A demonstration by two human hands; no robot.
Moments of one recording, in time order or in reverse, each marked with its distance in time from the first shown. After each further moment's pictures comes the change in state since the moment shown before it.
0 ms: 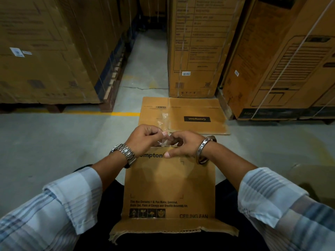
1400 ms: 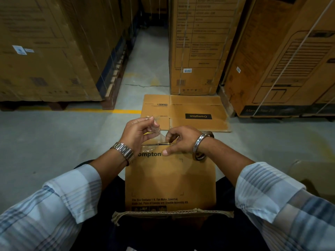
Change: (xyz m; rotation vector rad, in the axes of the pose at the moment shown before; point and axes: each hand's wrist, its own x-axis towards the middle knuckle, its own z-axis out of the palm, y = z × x) left_hand -0.013 0.015 0.003 -0.514 0.210 -0.173; right_hand 0.003 -0.009 0.004 -0.077 0.043 -0.024
